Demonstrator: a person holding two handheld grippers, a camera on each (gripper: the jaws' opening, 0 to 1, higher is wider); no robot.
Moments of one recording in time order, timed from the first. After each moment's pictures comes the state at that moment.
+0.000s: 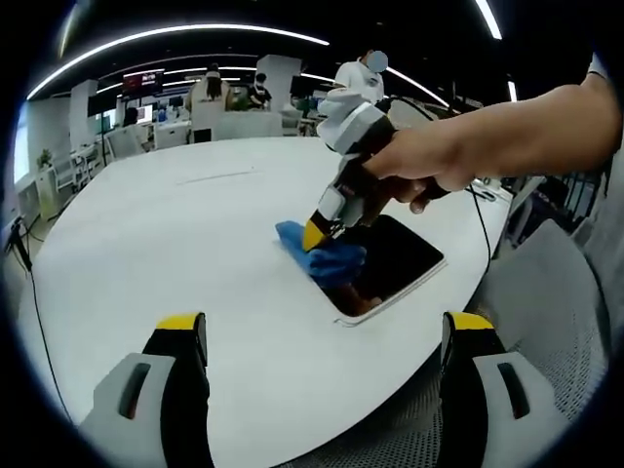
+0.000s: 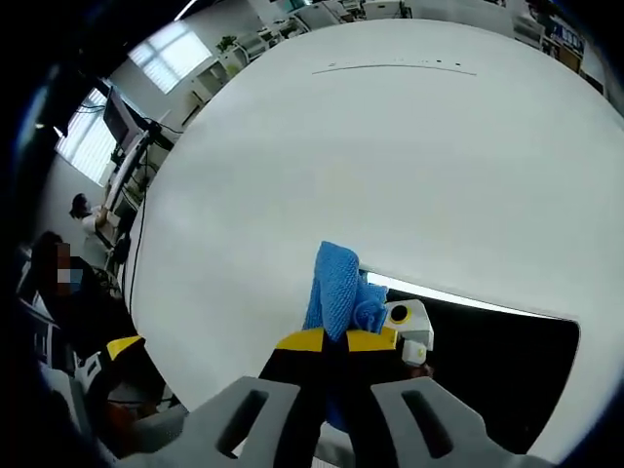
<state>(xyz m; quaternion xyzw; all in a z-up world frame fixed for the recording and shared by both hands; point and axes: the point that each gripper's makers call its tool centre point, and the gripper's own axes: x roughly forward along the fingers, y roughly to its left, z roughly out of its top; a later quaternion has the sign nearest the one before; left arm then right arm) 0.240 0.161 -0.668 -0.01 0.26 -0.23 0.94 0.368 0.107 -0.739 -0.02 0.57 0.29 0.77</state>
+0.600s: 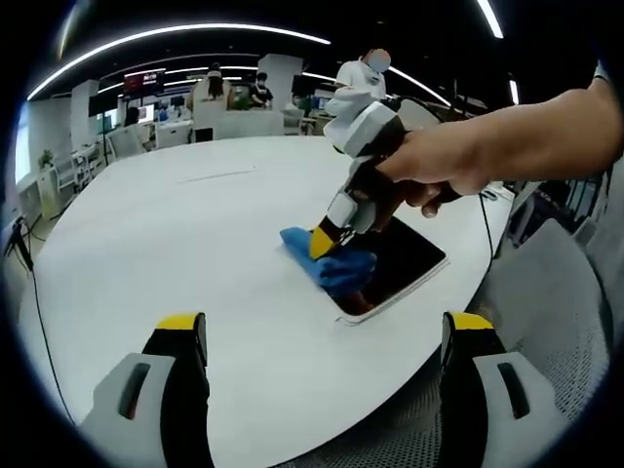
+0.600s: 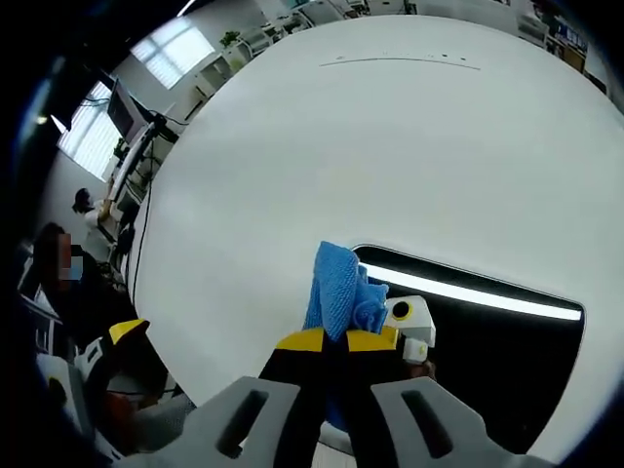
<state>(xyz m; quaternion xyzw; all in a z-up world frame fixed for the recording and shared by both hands) 0.240 0.162 -0.670 -0.01 0.26 -0.23 0.94 0.347 0.106 -0.737 -0.02 0.57 0.30 0.76</state>
